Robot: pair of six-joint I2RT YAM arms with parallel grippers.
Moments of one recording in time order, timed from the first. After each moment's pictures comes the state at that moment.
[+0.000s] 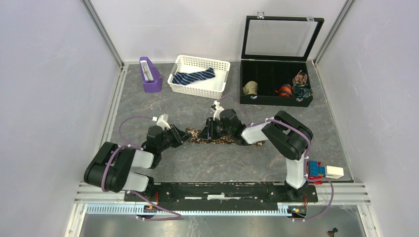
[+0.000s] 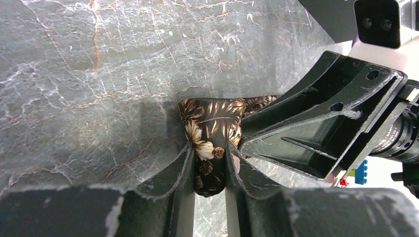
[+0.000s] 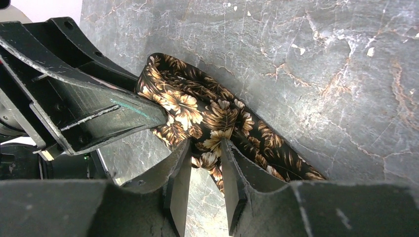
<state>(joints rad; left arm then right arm) -0.27 1.41 0.13 0.84 0.37 -0.79 0.79 1.95 0.85 0.59 -0.35 0.72</state>
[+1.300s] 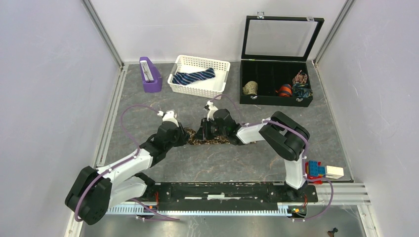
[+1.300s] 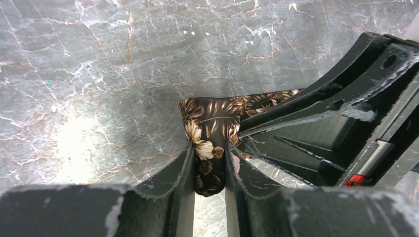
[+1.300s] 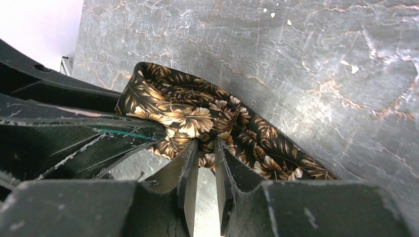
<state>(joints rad) -0.55 1.06 0.36 0.07 -0.13 -0.63 0.84 1.96 0.92 0.53 -0.33 0.70</state>
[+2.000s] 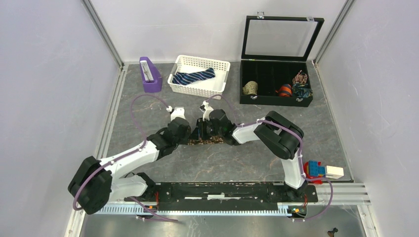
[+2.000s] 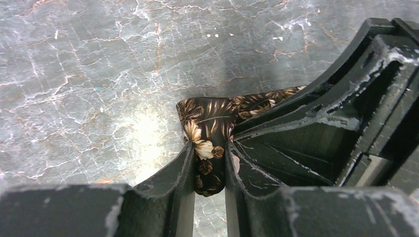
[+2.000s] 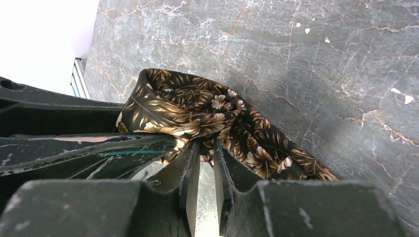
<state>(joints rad) -0.69 1.13 0.54 -0.19 -0.38 -0.54 0.87 2.02 0.99 0.57 -0.34 0.73</state>
